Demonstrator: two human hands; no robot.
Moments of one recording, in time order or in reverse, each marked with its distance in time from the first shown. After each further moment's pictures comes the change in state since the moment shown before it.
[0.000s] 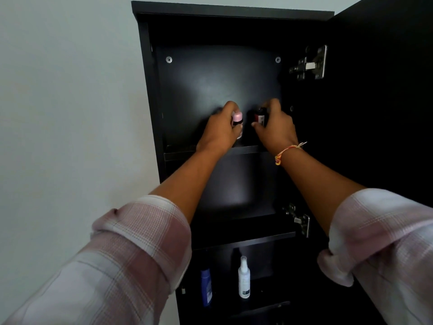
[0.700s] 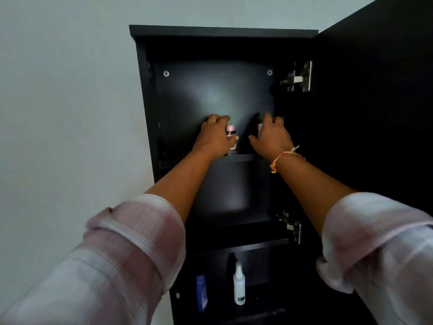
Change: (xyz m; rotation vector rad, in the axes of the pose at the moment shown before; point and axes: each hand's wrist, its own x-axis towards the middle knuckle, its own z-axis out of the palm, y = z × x) left_hand 0.014 0.001 0.000 0.292 -0.131 -0.089; right_hand 0.006 0.008 -0.008 -0.224 -0.144 0.043
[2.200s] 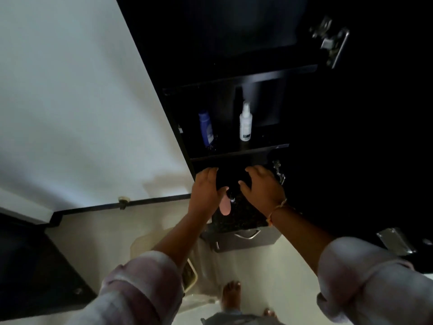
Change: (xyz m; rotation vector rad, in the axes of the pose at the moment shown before) left_hand -0.486 -0.075 0.195 -0.004 -0.422 -0.476; right_hand -0.454 0.108 0.163 0.035 -0.727 0.075
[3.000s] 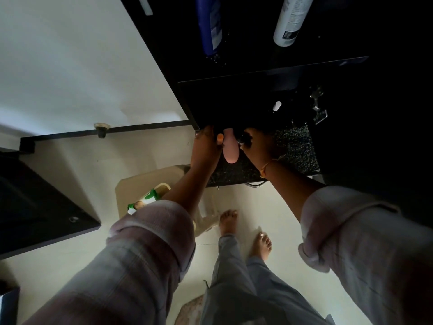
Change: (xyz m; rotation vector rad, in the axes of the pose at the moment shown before) left_hand 0.018 -0.130 0.162 -0.220 -0.169 -0.269; right_hand 0.042 0.058 0.212 0.179 -0.336 0.282
